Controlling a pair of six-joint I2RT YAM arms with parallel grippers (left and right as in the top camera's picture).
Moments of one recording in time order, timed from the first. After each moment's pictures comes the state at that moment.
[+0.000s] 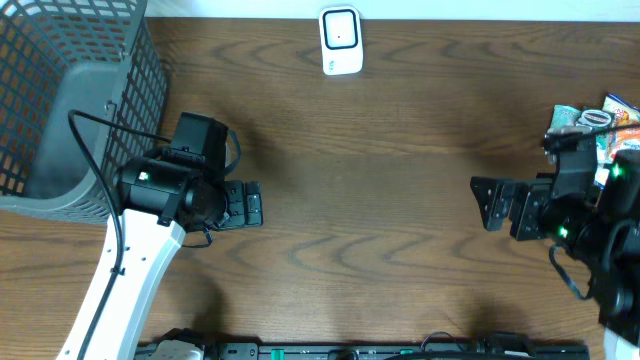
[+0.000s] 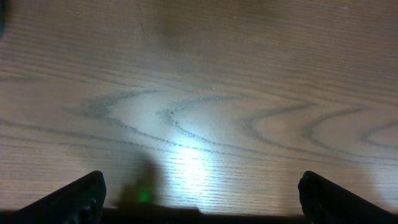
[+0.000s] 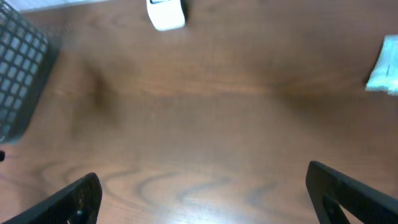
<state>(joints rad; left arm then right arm) -0.25 1.27 1.24 -1.34 0.05 -0.36 -0.07 0.91 1.34 -1.18 -0.33 0.02</state>
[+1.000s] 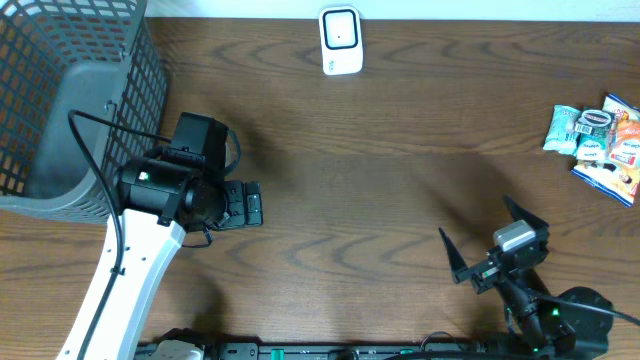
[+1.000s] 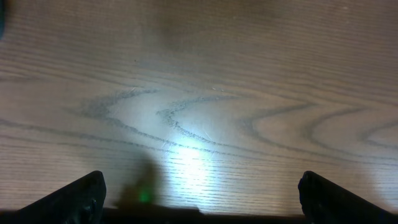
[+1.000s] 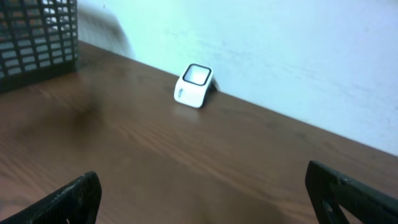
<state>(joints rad) -0.25 1.27 1.24 -1.34 0.05 -0.36 -0.07 0.16 0.46 -0.47 -0.48 -0.25</state>
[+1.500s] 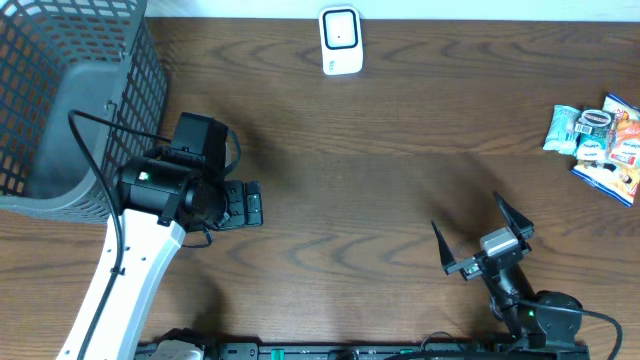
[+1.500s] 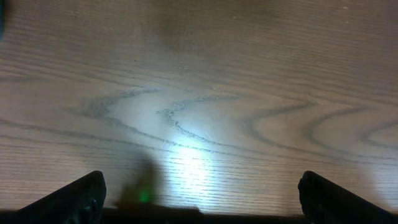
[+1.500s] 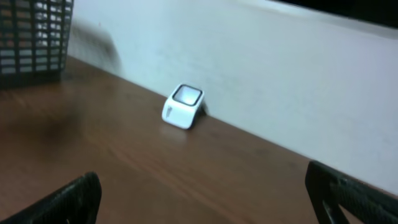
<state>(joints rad) -0.25 1.27 1.24 -1.34 0.05 -0.36 -0.07 0.01 0.12 -0.07 -0.50 -0.26</state>
